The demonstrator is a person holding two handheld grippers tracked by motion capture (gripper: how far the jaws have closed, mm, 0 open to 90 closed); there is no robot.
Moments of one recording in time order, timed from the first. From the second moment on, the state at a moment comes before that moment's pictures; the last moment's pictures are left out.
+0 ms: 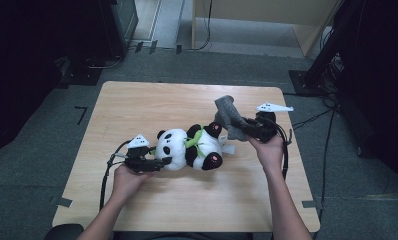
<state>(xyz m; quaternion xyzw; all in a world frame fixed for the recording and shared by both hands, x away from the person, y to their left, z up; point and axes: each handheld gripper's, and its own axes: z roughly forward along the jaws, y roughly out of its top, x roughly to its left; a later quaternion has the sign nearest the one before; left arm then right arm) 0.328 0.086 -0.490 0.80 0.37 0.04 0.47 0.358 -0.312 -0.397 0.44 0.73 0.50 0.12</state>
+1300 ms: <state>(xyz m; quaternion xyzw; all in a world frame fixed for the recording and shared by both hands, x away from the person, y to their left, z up) 0.333 0.088 -0.490 0.80 0.38 0.02 0.47 0.371 -0.318 -0.448 0.49 0.75 0.43 0.10</state>
